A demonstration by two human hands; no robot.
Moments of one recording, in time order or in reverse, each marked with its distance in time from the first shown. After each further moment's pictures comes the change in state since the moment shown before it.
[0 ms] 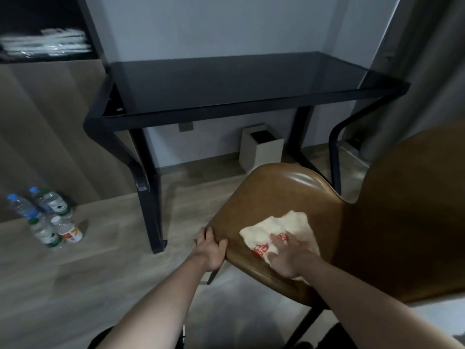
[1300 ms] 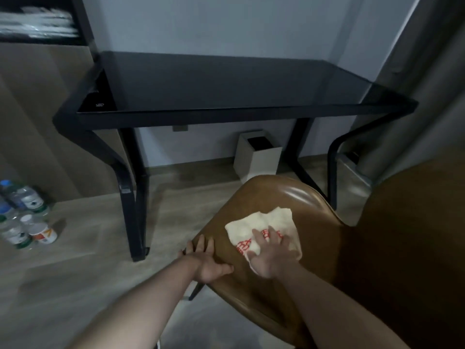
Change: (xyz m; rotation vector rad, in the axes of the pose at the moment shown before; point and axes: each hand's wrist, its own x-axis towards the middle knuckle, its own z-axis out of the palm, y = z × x) left_hand 0.036 0.036 -0.019 0.361 -0.233 0.007; right_hand 0.065 -0.018 -0.028 0.019 0.131 -0.027
